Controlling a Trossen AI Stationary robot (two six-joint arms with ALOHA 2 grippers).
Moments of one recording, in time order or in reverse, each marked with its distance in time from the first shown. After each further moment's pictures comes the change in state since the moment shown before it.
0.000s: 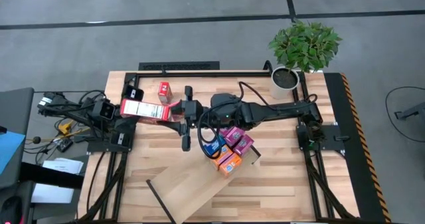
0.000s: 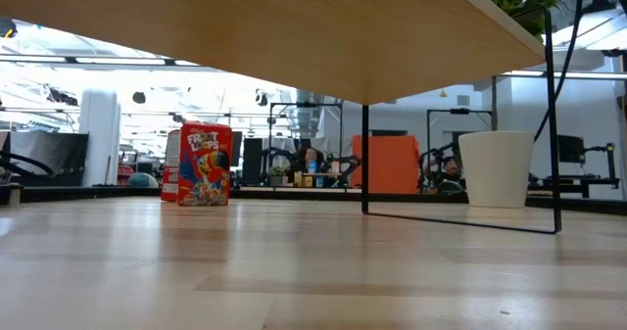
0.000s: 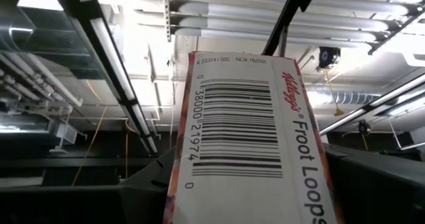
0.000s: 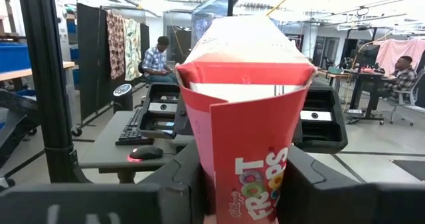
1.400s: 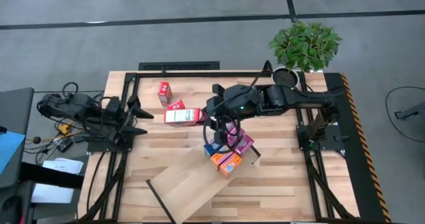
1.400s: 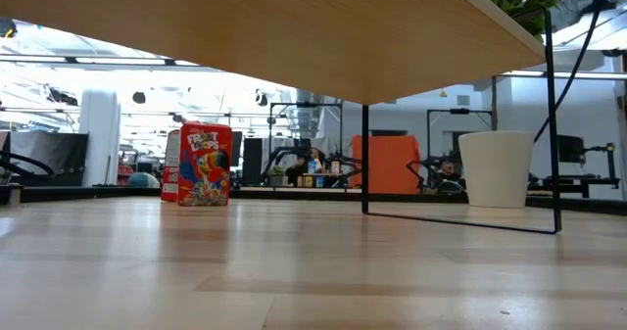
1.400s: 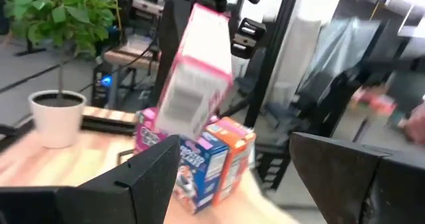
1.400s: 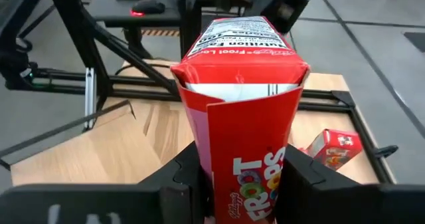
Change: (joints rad) left arm -0.030 -0.307 0.191 -1.289 -0.053 -0.402; right arm -0.021 -0.205 0.003 -0.801 -0.039 0.075
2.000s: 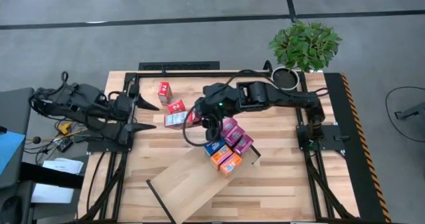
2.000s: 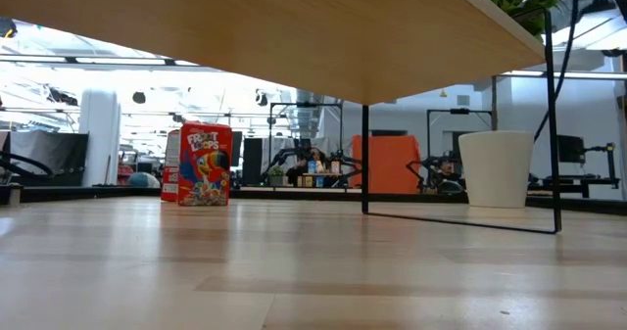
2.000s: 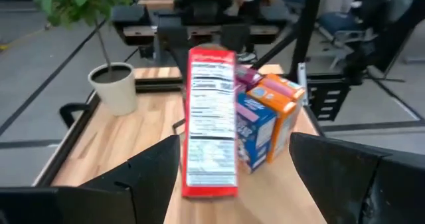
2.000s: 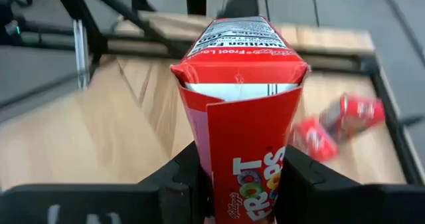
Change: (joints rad) left arm 0.057 0.344 0.481 -0.478 -0.050 0.171; right arm -0.063 0.169 0.192 -0.182 -0.107 -0.028
